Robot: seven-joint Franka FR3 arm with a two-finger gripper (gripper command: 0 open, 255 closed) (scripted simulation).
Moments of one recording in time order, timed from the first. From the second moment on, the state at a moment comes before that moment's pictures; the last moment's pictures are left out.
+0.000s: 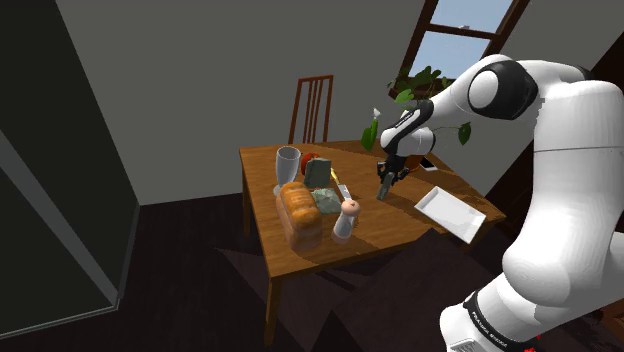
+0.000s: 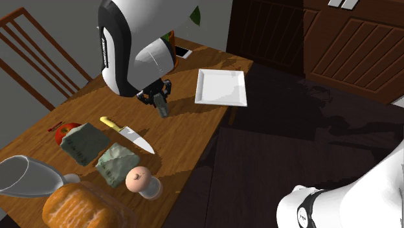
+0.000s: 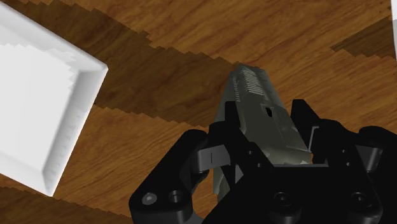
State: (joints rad) arm -0.43 0.69 -0.14 -1.92 0.08 2.59 0.24
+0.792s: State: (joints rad) arm -0.42 0.61 -0.15 -1.94 0.07 2.54 0.25
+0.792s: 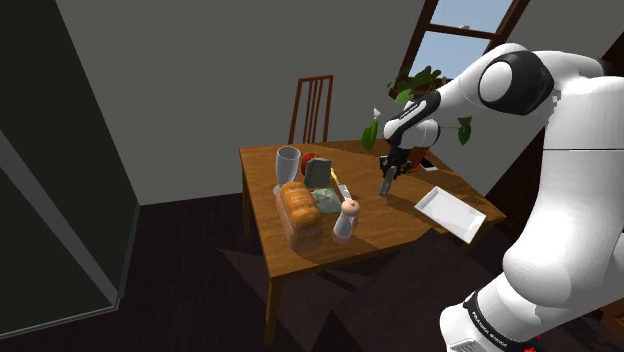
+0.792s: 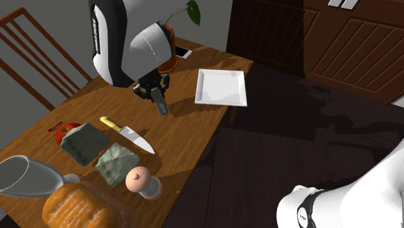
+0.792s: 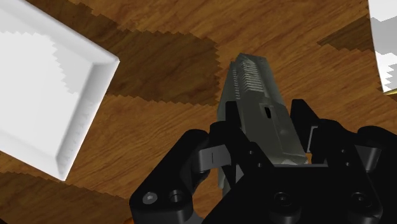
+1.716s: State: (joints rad) arm -0.46 0.47 -0.18 -1.99 0.05 2.45 0.19
